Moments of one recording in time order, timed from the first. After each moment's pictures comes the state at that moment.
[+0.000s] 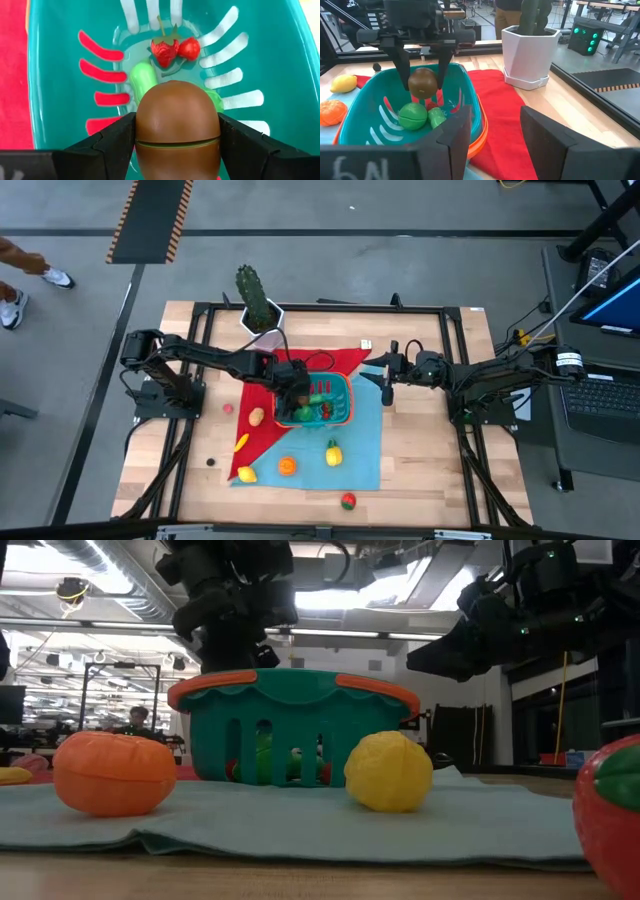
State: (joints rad) left arm 0.03 1.58 1.02 -0.46 0.06 0.11; right arm -0.15 1.20 0.25 0.80 0.05 0.00
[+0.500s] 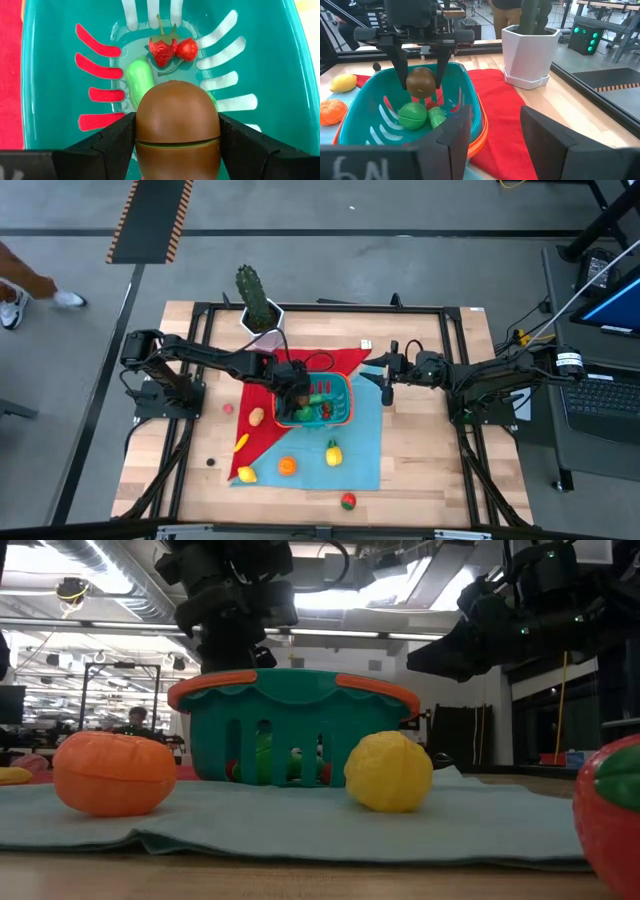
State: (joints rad) left arm 0.03 1.58 1.02 -0.46 0.07 0.04; right arm -0.15 1.20 0.25 0.80 0.05 0.00
